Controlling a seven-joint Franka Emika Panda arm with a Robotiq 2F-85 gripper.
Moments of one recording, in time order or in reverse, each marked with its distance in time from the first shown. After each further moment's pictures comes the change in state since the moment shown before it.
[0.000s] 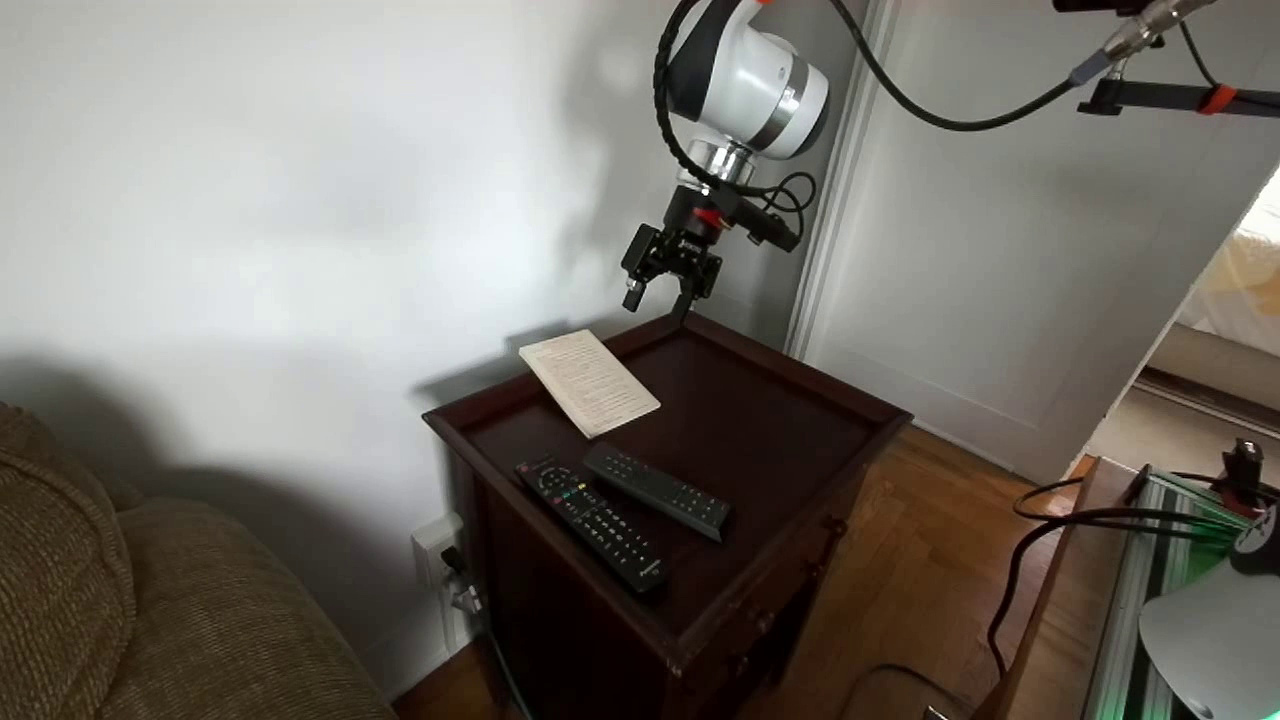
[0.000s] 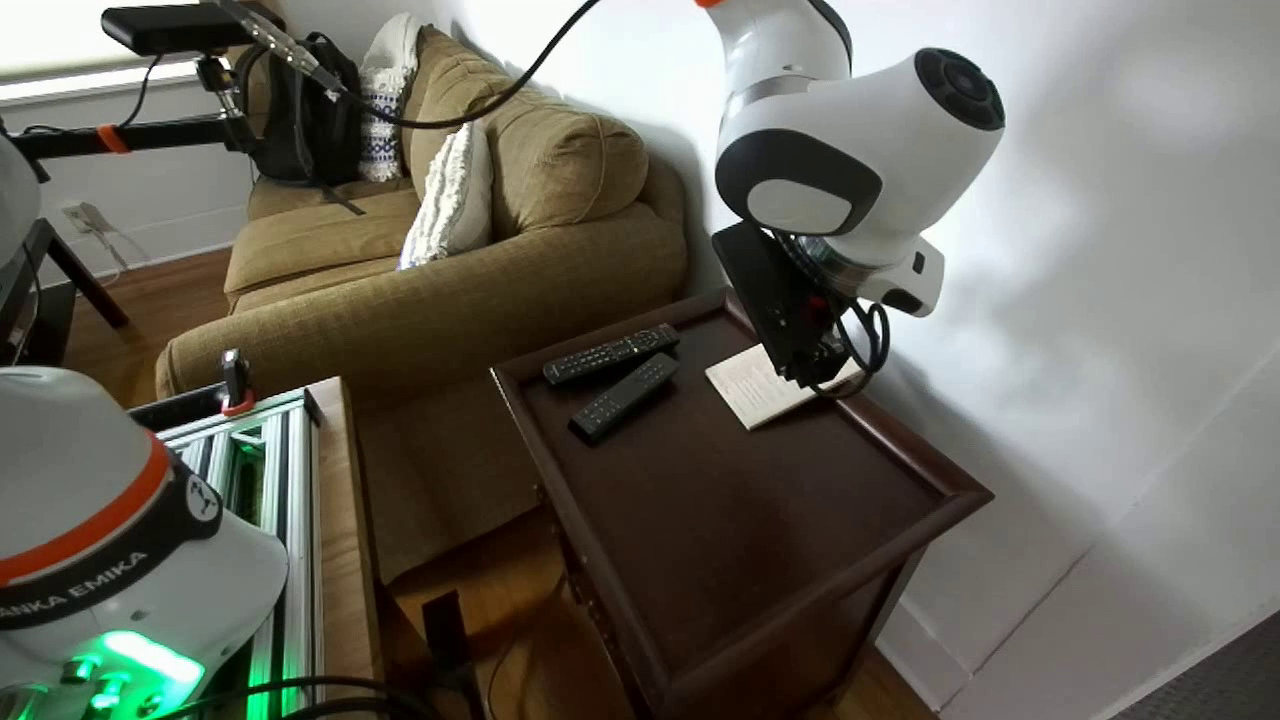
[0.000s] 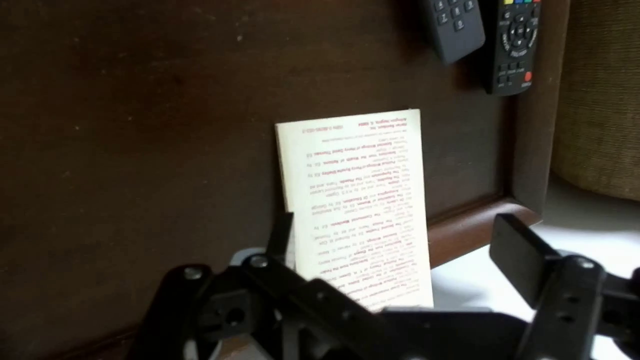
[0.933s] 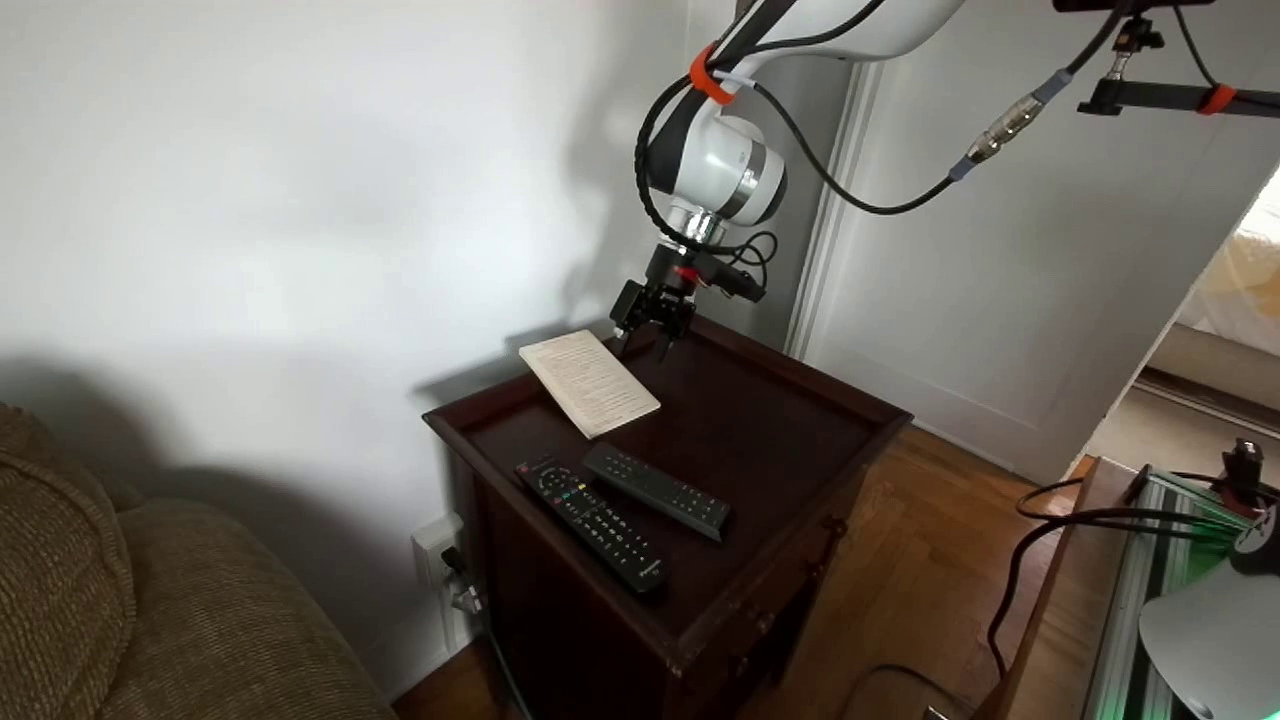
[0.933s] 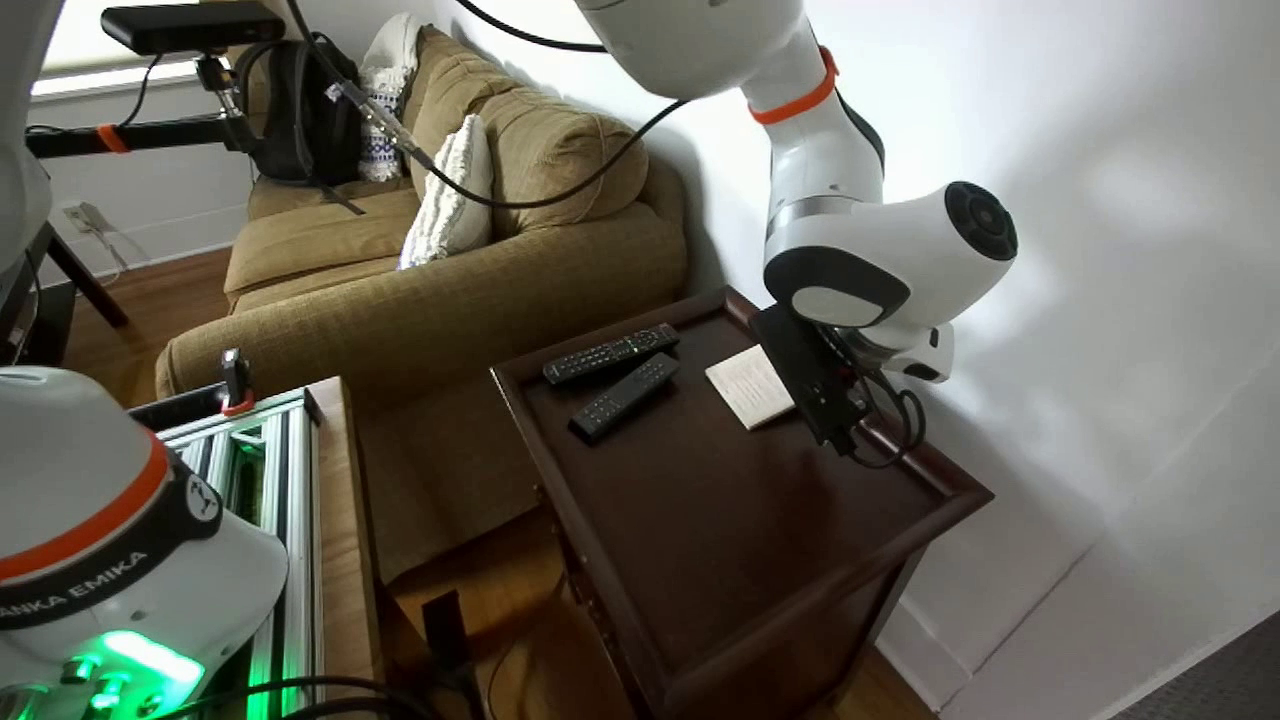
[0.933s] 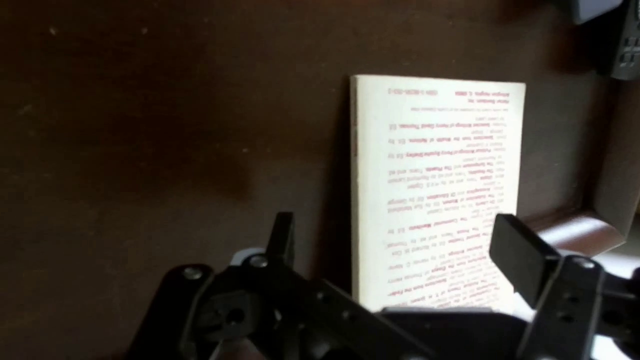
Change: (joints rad) arm -0.071 0.288 0.062 0.242 -0.041 0.018 -0.113
